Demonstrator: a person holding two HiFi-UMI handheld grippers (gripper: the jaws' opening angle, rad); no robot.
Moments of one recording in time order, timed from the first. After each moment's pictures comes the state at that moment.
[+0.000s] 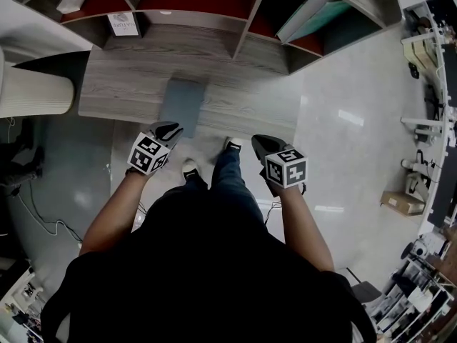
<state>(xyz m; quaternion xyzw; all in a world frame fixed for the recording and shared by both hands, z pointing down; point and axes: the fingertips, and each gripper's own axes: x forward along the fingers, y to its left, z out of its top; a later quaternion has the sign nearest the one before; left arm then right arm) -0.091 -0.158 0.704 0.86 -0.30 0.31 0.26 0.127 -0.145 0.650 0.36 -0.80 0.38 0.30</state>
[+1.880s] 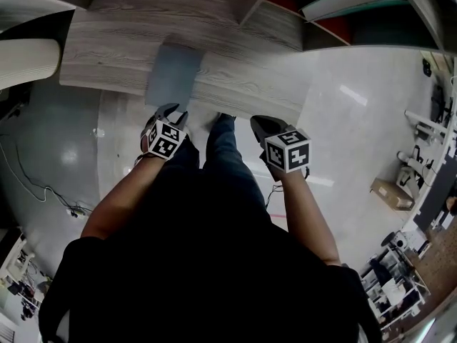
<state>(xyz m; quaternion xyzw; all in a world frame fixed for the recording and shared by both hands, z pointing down) -0.066 -0.126 0.825 0.79 -0.35 0.43 0.26 0.129 -0.153 0.704 0.29 -0.78 0.41 0.36</state>
